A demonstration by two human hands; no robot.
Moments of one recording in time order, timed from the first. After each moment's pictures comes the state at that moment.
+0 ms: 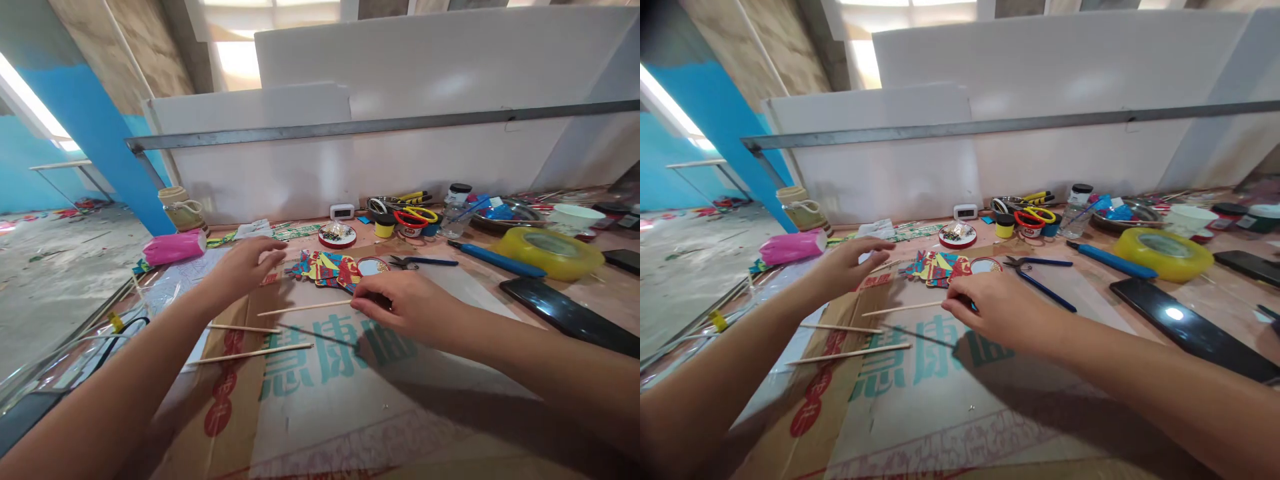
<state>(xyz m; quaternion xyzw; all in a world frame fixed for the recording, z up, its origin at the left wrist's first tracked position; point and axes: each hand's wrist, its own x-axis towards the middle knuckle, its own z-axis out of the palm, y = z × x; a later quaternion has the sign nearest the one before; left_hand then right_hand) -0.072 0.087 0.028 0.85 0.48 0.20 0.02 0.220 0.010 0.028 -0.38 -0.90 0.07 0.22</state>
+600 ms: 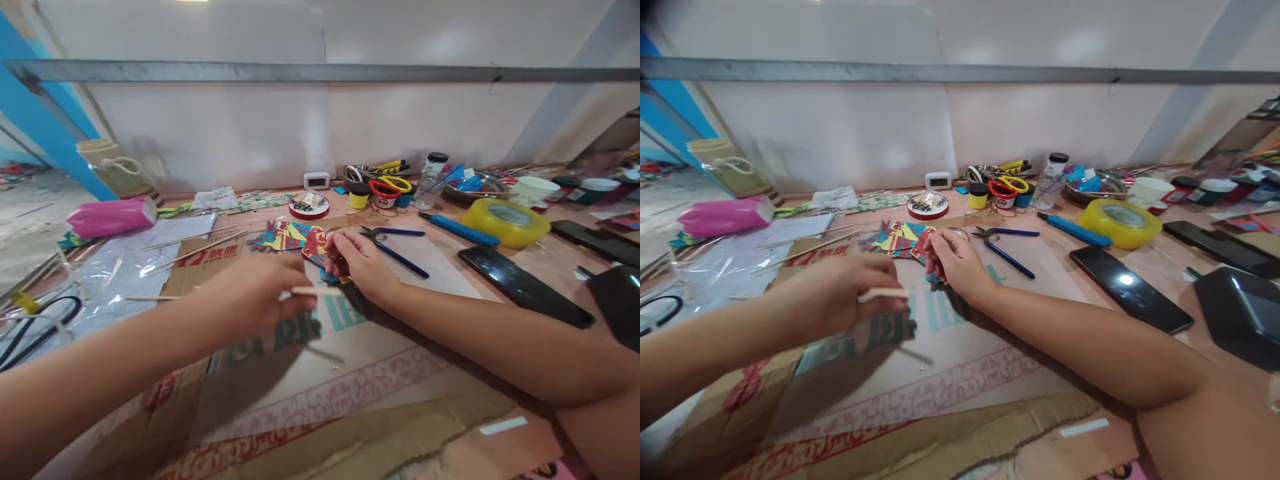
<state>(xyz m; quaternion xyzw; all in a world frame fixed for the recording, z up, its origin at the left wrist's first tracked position) 0.016 0.011 0.028 0.95 0.30 0.06 0.10 0.217 0.034 -0.029 -0.38 -0.60 0.49 0.51</state>
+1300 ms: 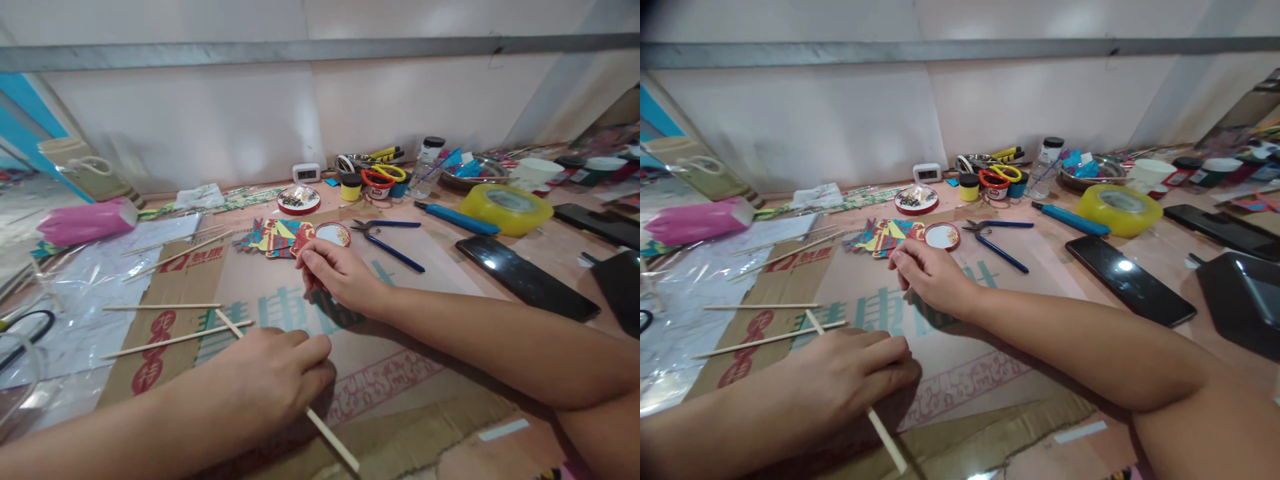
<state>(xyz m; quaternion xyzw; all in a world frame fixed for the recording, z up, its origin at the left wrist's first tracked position) 0.035 -0.038 0.008 0.98 0.16 -0.07 0.05 0.215 0.027 -0.037 -0.33 -0.69 0.47 0.43</state>
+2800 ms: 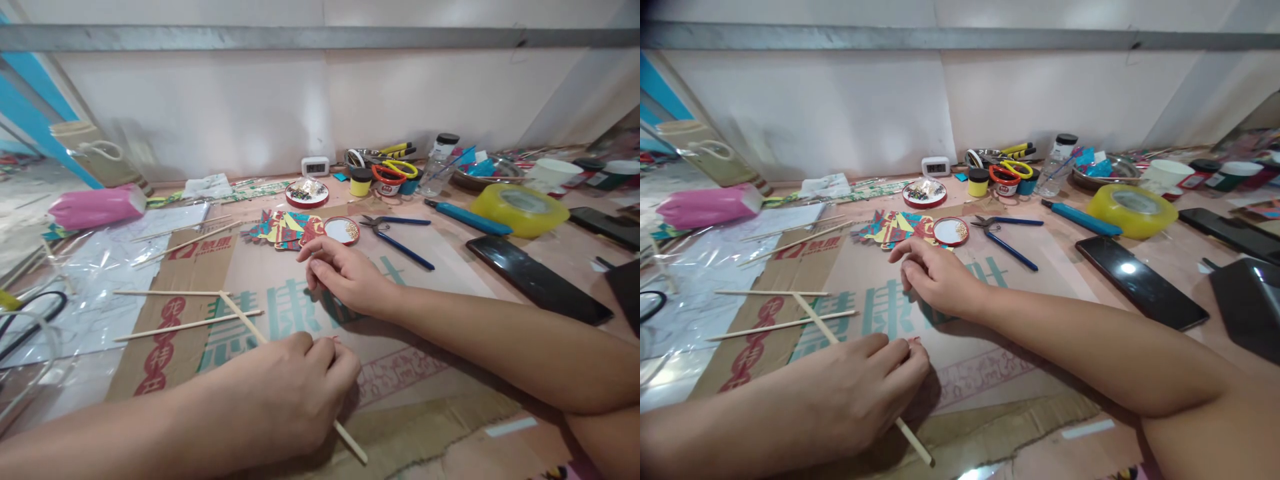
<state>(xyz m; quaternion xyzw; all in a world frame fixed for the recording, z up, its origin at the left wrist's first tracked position) 0.040 -0.055 -0.001 0.99 0.07 -0.03 -0.15 0.212 0.021 -0.038 -0.35 -0.73 0.44 0.38</state>
